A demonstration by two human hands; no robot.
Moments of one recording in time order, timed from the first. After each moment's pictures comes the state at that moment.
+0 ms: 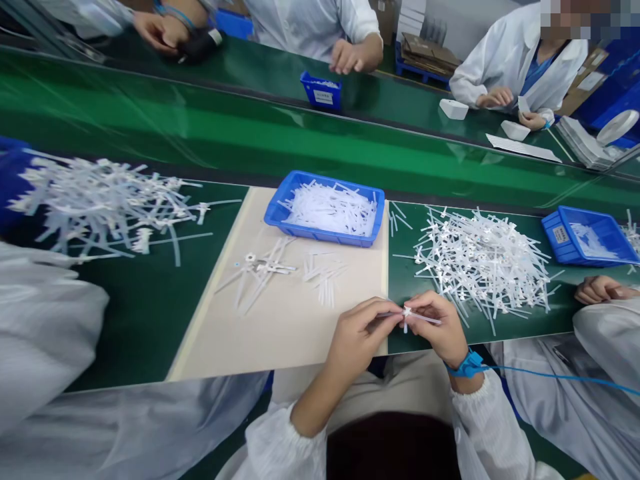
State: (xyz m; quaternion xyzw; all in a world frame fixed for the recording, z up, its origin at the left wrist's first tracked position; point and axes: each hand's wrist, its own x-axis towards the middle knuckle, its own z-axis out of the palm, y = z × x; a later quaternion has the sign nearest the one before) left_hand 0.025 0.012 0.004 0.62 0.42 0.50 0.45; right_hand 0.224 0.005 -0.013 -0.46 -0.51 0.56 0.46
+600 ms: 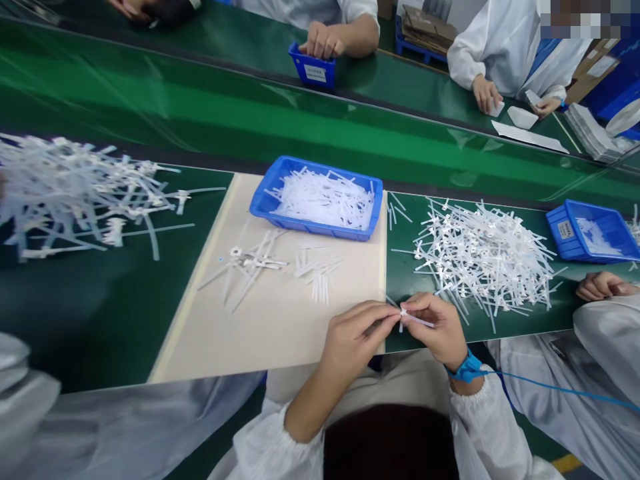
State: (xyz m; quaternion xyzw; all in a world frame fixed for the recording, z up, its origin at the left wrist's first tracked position) left_hand 0.024 0.009 -0.002 0.68 0.40 0.51 0.34; right_hand 0.222 0.000 -0.010 -0.46 -0.55 0.52 0.46
